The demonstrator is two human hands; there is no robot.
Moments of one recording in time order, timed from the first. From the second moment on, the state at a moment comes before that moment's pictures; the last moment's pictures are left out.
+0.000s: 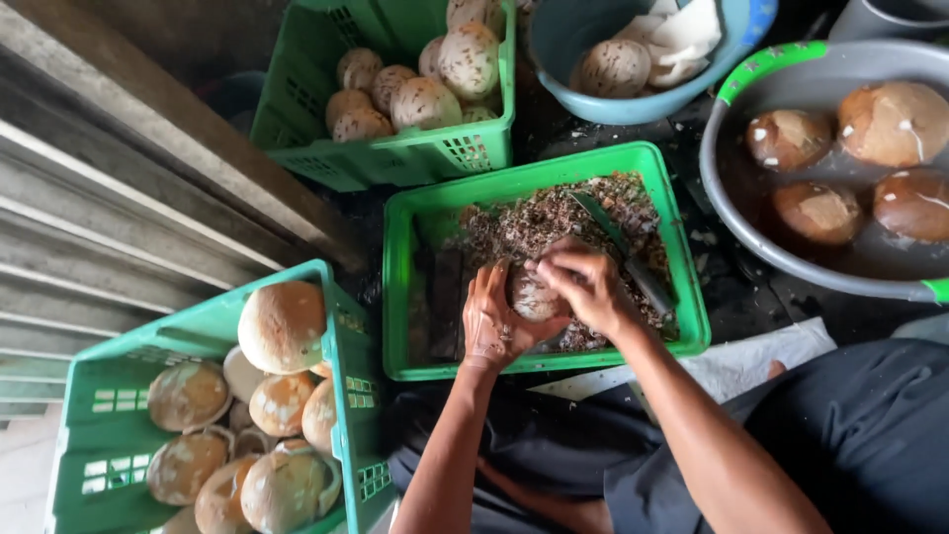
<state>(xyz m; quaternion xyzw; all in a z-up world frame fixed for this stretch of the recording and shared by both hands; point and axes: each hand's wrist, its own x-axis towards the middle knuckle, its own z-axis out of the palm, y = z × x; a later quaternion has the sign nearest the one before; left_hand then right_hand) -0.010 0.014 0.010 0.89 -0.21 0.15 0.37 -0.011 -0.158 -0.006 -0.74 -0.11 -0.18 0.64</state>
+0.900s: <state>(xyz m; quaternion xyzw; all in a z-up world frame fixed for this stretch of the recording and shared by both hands) -0.011 0.001 0.029 0.94 -0.09 -0.01 0.33 -0.005 -0.165 -0.045 -0.73 -0.04 -0.24 0.64</state>
